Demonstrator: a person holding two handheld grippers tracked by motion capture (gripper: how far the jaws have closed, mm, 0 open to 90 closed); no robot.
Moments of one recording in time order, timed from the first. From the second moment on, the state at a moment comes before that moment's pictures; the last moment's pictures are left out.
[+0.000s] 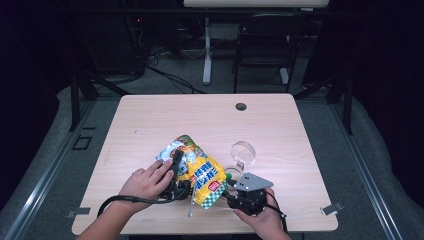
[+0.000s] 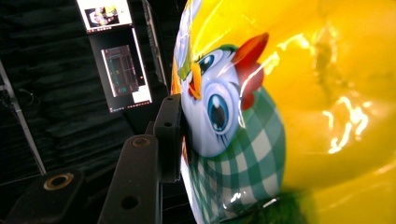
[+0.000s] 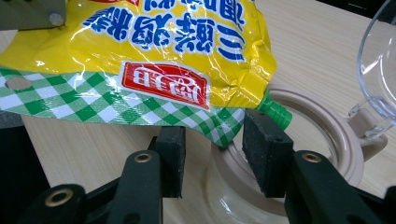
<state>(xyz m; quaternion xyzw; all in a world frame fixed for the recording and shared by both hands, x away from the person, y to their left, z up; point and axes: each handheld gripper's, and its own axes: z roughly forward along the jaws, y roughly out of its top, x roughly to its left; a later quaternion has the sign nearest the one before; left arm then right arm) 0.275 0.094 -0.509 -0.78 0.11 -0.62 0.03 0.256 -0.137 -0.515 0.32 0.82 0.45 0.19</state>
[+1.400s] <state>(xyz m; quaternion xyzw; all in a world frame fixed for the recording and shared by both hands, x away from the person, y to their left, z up) 0.272 0.088 -0.495 -0.77 0.14 -0.62 0.07 0.256 -0.137 -0.517 0.31 0.82 0.45 0.19</state>
